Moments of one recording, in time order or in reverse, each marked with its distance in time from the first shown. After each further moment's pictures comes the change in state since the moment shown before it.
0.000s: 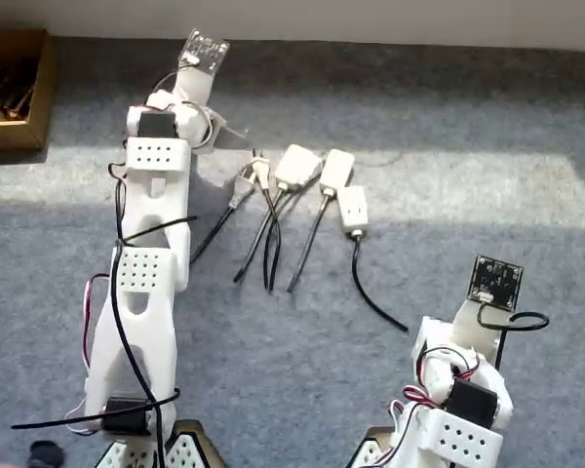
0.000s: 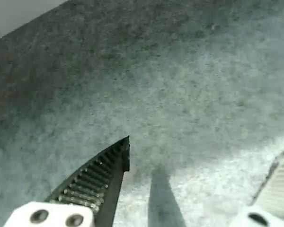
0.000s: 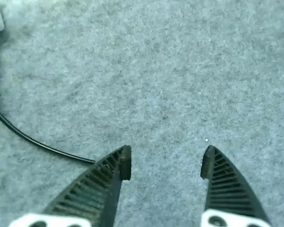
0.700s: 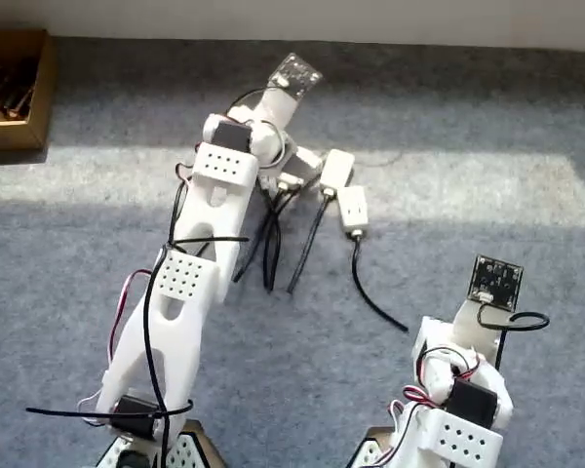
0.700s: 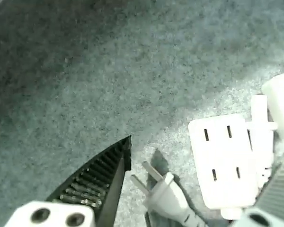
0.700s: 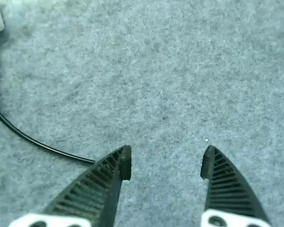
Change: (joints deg) left arm 12.8 0.0 1.9 2.5 0.0; right arm 0.0 0.0 0.0 0.0 0.0
